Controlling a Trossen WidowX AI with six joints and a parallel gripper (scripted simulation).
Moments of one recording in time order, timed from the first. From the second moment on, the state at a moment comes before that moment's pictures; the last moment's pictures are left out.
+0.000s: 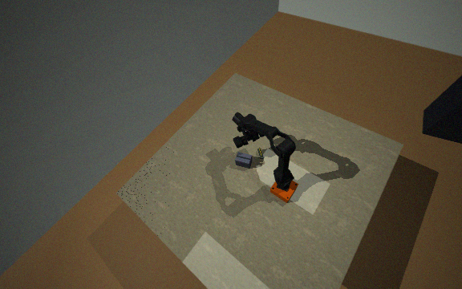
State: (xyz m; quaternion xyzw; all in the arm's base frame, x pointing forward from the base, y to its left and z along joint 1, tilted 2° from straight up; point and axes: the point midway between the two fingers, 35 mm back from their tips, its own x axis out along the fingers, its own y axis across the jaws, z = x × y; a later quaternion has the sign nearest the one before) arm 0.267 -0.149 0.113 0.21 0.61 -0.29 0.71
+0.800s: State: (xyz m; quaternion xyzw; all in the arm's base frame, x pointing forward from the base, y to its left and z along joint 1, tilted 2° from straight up) arm 0.208 -0.165 0.076 0.29 0.61 -0.31 0.67
